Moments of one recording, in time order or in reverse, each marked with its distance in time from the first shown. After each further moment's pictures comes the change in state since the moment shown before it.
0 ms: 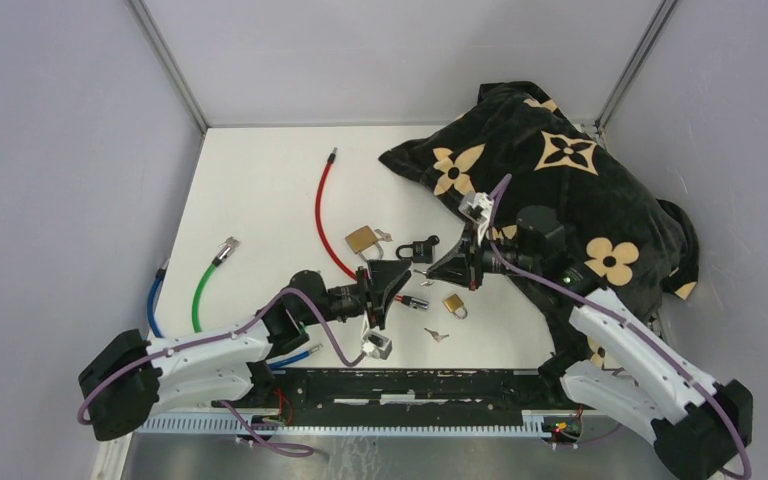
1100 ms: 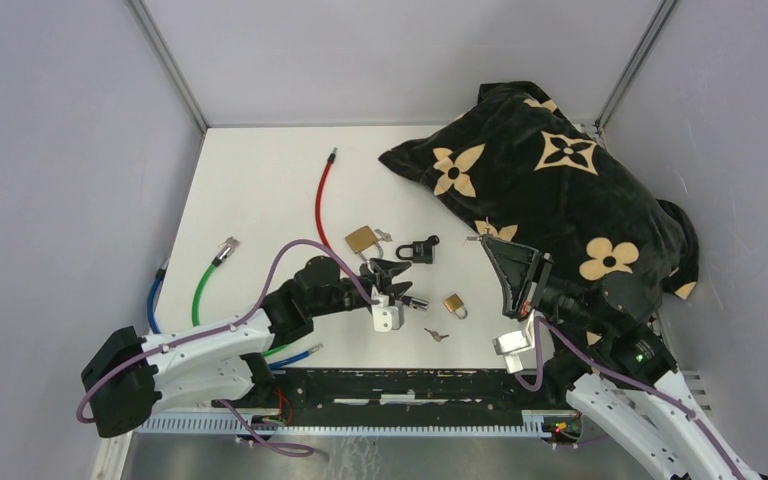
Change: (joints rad) left arm 0.001 -0.004 0.185 -0.411 -0.071 -0.636; right arm 0.068 -0.586 -0.063 -0.082 0.292 -1.992
